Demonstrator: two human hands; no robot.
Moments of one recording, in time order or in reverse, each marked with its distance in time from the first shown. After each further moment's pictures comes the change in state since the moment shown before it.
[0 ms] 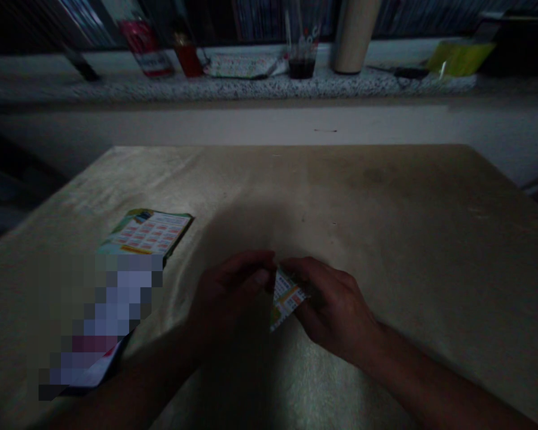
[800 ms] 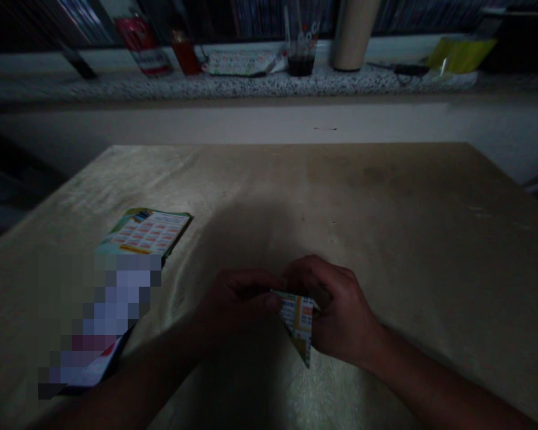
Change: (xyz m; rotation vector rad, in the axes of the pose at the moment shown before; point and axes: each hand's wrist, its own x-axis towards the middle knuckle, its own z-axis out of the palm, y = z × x) left_hand 0.000 0.004 0.000 -0.170 -0.189 -0.275; right_hand 0.005 -0.012 -0.002 0.299 0.012 0.180
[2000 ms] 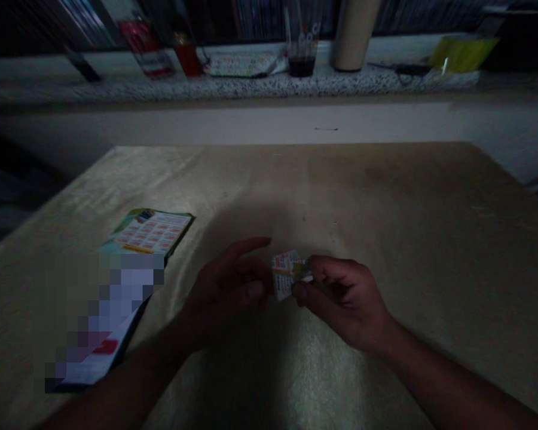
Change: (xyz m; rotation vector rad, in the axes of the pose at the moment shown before) left_hand -0.002 0.007 -0.015 0.107 -0.038 0.220; right_hand 0.001 0.006 -0.015 0.241 -0.046 0.164
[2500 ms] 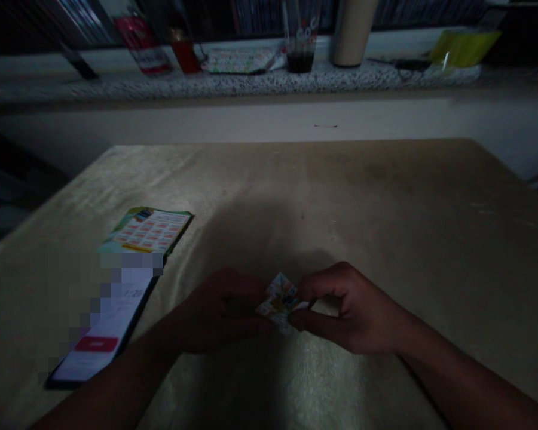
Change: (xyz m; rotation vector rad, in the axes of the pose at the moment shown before) left_hand -0.001 0.017 -0.008 0.503 -0.336 -0.065; right_hand 0.003 -0.009 -0.014 -0.118 -0.440 -0.019
